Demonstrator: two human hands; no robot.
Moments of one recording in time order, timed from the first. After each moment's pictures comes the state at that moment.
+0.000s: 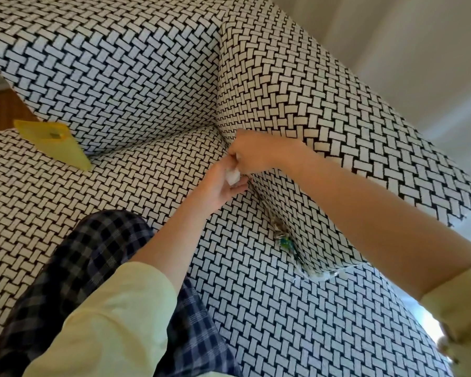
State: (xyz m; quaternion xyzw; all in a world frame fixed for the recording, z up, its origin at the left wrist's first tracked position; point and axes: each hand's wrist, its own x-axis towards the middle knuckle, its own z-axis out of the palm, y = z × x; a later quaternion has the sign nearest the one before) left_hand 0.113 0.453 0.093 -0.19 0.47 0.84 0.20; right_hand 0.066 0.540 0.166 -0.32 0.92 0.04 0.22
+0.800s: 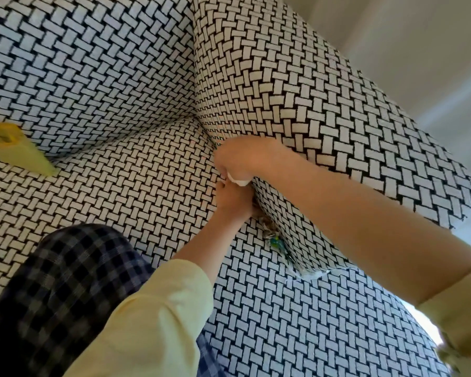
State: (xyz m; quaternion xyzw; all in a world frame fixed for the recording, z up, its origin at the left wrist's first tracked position) left_hand 0.102 0.515 0.018 0.07 0.98 0.11 0.13; right_hand 0.066 0.535 0.154 -0.32 0.89 0.19 0.27
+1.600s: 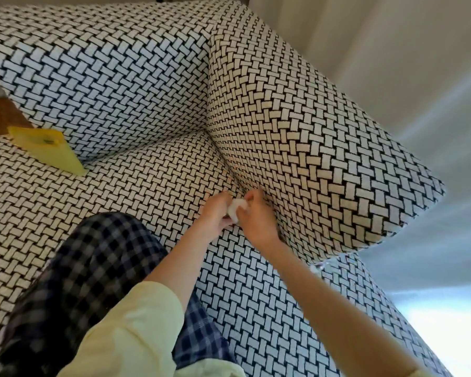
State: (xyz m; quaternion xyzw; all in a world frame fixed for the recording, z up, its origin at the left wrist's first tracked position) left_hand 0.148 0.474 0.062 -0.29 0.53 0.77 0.22; right_hand 0.170 0.568 0.072 0.04 0.93 -0.35 0.11
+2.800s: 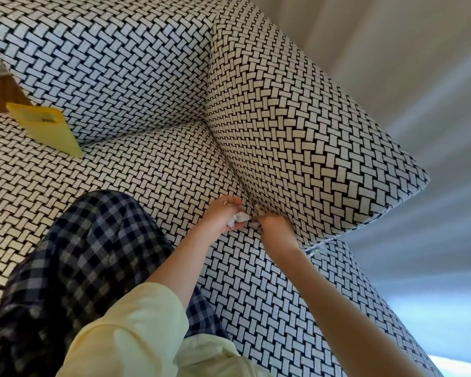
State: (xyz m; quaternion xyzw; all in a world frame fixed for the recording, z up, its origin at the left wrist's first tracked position) left_hand 0.180 0.491 0.059 -0.27 0.58 0.73 0.25; right_hand 0.209 0.616 0.063 -0.05 0.98 -0.06 0.16
